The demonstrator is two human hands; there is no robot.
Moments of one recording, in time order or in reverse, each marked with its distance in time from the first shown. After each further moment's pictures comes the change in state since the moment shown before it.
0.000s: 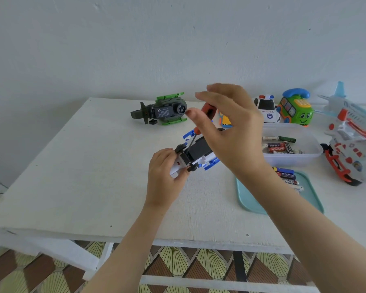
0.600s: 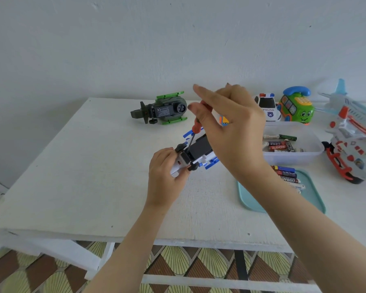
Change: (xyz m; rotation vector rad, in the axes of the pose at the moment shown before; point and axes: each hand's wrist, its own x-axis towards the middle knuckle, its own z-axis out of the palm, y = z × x) left_hand 0.001 0.001 -0.001 -0.010 -0.013 -0.011; right_hand 0.002 0.000 0.005 -0.103 0.066 -0.039
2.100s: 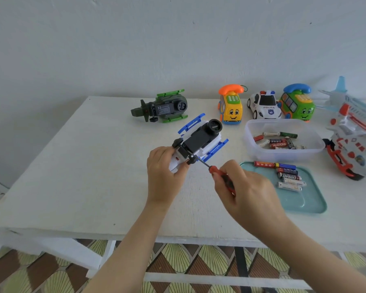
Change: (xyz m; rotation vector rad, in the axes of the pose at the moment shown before) left_hand 0.001 0.001 0.001 0.036 0.072 -0.046; right_hand -0.089 -0.008 -0.052 -0.317 -0.511 0.074
